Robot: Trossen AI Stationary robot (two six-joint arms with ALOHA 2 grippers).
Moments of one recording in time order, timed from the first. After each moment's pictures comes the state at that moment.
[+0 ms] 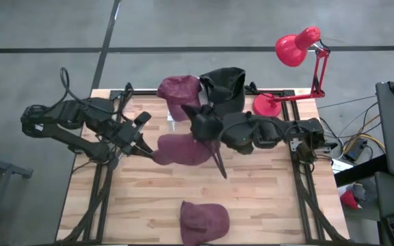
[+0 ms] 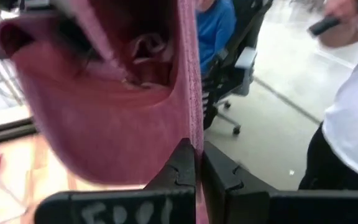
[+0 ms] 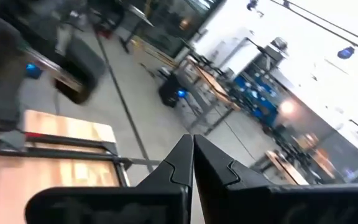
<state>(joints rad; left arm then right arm) -0.17 1.03 1.45 -0.71 0.30 0.06 0.26 1.93 2.35 -0.53 0.88 -0.55</state>
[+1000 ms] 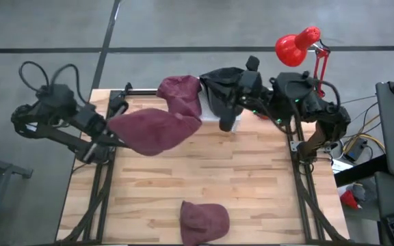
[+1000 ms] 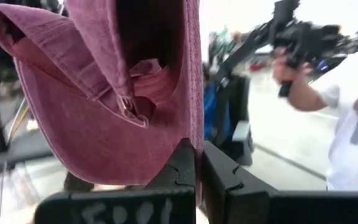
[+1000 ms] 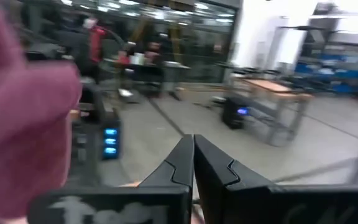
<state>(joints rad) -0.17 0.87 1.43 -0.46 0.34 0.07 0.17 1.71 2.35 -0.61 0.59 -0.10</state>
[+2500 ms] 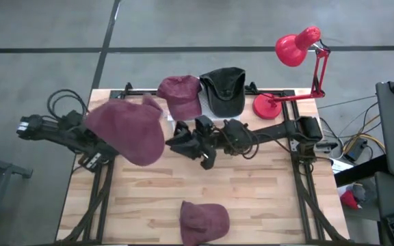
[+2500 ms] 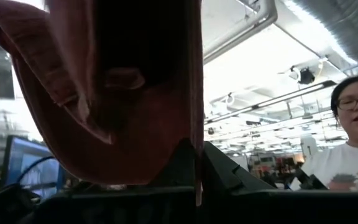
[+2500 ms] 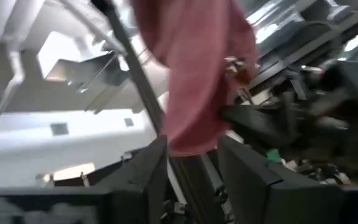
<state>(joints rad) -0.18 0.67 0.62 0.80 0.40 -0.23 0.10 1.93 1.48 1.08 -0.22 0.72</state>
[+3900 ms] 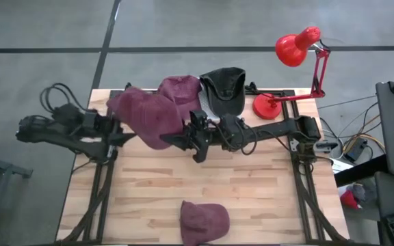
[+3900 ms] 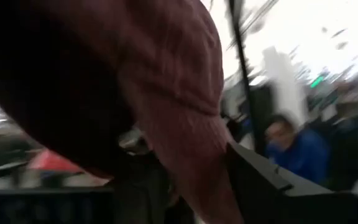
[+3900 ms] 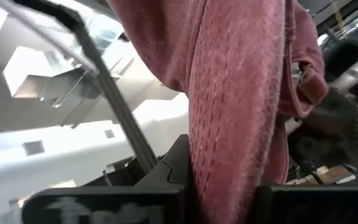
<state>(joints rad) -0.14 0.60 0.81 0.23 0.01 0.17 0.09 1.94 1.62 0.91 -0.13 0.75</state>
